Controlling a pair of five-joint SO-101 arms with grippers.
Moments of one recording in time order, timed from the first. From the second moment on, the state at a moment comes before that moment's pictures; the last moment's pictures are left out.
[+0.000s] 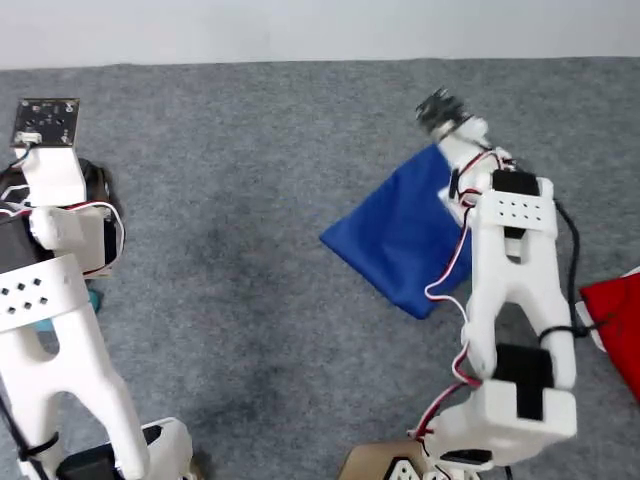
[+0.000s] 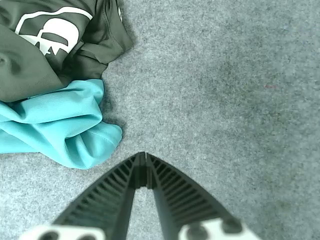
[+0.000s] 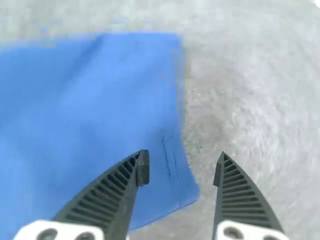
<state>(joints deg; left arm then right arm) -22.0 -23.2 3.6 99.4 -6.1 5.0 3.3 9.5 49.1 36.4</state>
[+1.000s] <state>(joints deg) -22.0 -23.2 3.6 99.4 -6.1 -6.2 7.9 9.5 64.1 -44.4</state>
